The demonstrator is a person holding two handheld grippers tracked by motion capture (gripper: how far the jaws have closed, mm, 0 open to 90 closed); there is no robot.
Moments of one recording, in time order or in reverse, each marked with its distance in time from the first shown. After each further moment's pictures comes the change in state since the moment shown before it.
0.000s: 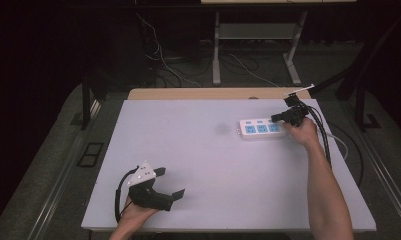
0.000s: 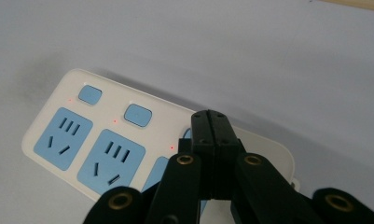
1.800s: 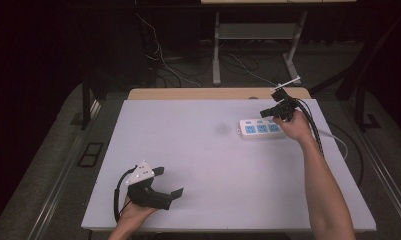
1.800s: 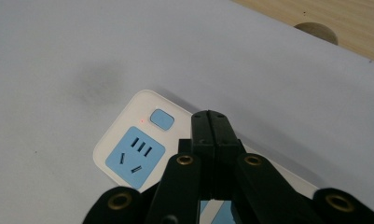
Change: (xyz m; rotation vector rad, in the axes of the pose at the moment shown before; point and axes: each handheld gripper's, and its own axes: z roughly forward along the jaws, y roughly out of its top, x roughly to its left) left arm 0.003 0.000 -0.002 -0.007 0.007 -0.013; right arm 0.044 0.028 -0.005 0.022 0.037 -0.159
